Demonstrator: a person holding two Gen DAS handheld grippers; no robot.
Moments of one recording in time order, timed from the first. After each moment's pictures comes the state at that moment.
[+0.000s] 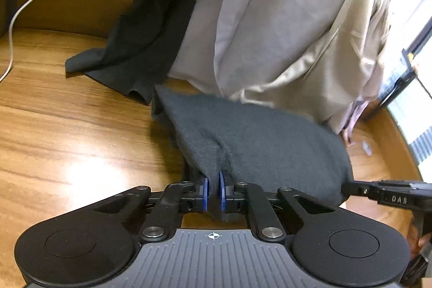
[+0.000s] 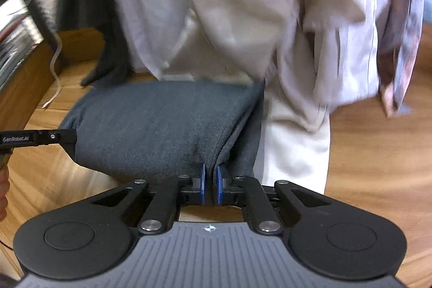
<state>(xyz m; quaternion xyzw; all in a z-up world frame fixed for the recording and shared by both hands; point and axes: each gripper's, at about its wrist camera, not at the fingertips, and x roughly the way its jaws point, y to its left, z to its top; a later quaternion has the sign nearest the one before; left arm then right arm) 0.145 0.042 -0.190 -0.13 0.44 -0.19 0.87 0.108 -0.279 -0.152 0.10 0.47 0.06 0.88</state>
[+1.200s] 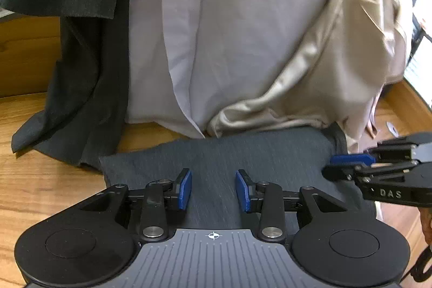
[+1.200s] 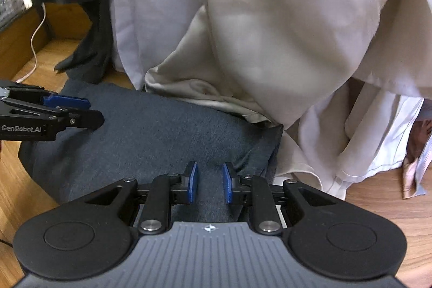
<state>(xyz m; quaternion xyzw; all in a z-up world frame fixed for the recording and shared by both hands) 0.219 -0.019 -0.191 -0.04 0.41 -0.20 0.89 0.198 -0.262 -0.173 -0.02 0.45 0.10 0.88</state>
